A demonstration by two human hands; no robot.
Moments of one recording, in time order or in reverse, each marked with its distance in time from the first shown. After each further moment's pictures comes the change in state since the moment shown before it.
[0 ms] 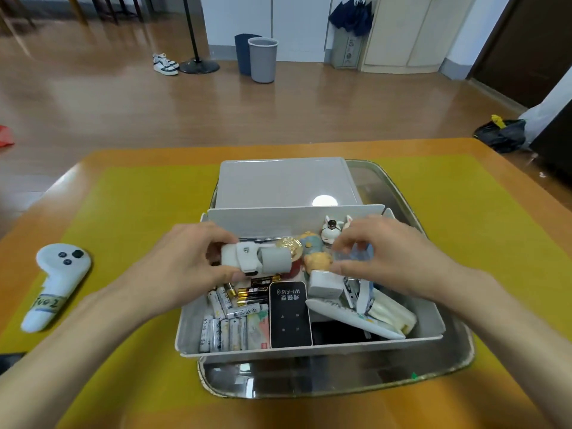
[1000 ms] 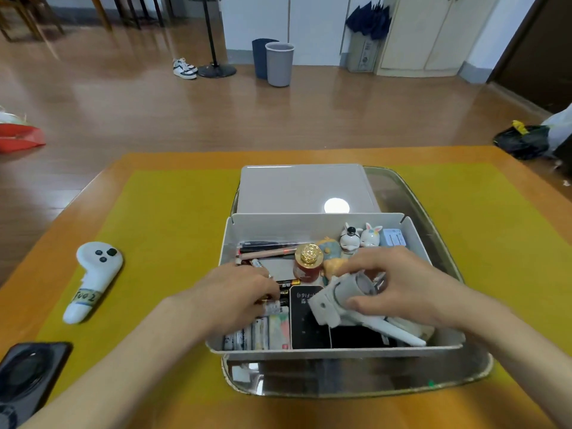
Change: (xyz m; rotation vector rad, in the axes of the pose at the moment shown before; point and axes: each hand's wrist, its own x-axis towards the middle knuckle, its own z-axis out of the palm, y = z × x) left_hand -0.003 -0.003 0.037 0.436 -0.264 0.318; right_hand -0.010 -0.011 0.017 0.322 -0.095 -0.031
